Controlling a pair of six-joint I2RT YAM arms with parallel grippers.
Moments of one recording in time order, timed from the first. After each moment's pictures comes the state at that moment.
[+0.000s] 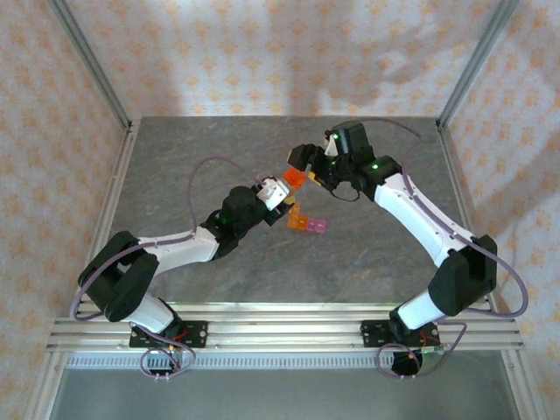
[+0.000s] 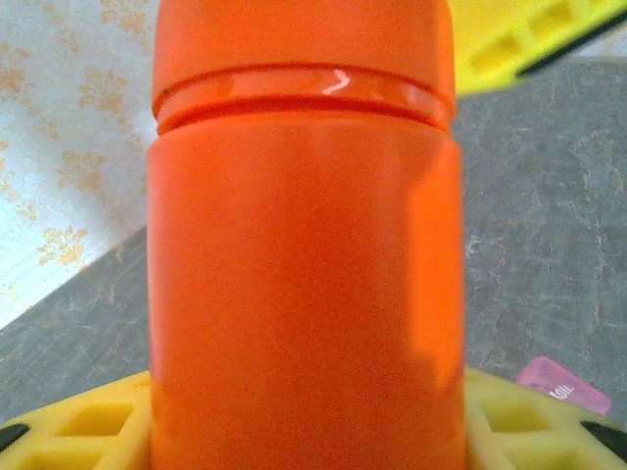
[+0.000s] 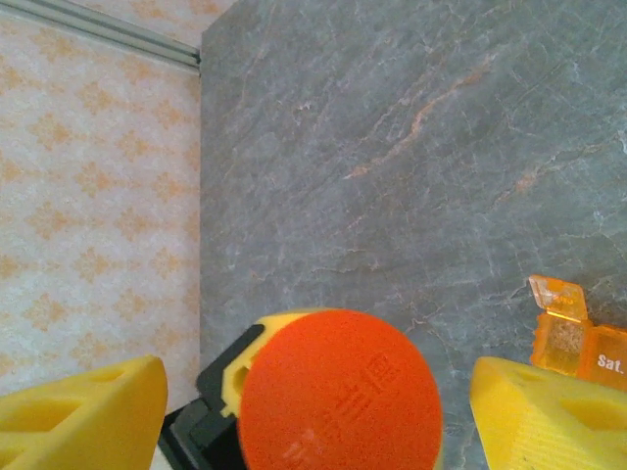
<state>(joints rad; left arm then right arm) -0.65 1.51 0.73 0.55 0.00 0.30 0.49 1.51 1.38 -0.54 -0.37 0.87</state>
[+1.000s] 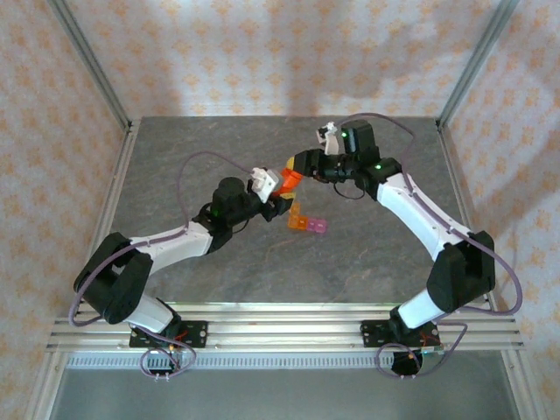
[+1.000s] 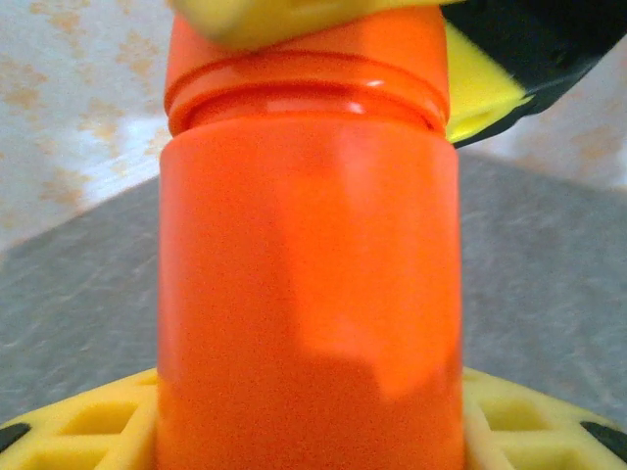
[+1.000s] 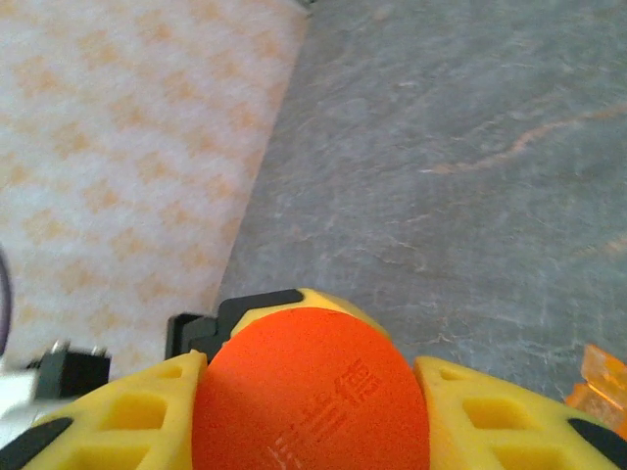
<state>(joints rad) -0.55 1.48 0.75 0.55 0.31 0.04 0.41 1.52 1.32 -0.37 -0.68 0.58</state>
